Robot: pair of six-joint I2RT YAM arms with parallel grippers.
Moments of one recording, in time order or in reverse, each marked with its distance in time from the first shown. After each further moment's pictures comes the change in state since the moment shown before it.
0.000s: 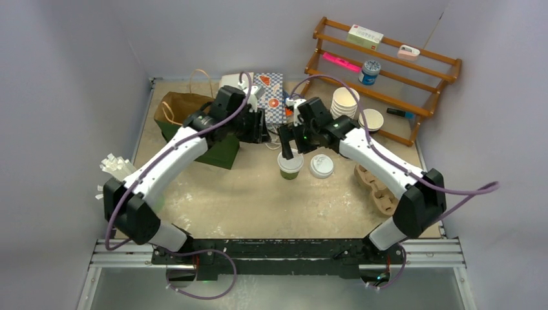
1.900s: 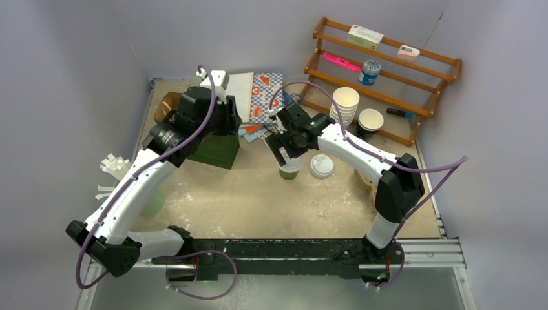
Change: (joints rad) left arm 0.001 -0.304 0.046 -0.085 -0.458 0.069; right arm 0.108 0.201 0.117 -0.098 0.131 -0.093
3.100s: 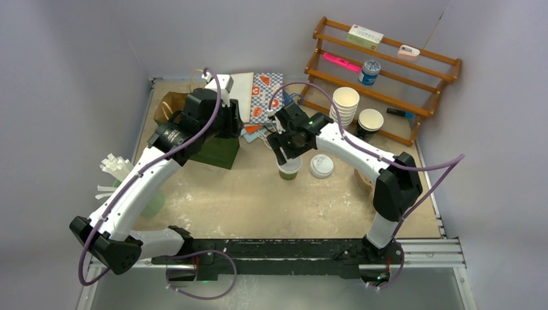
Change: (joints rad) left arm 0.000 0.019 -0.031 0.001 0.019 0.000; right arm 0.000 0.019 0.019 -0.011 -0.029 0.035
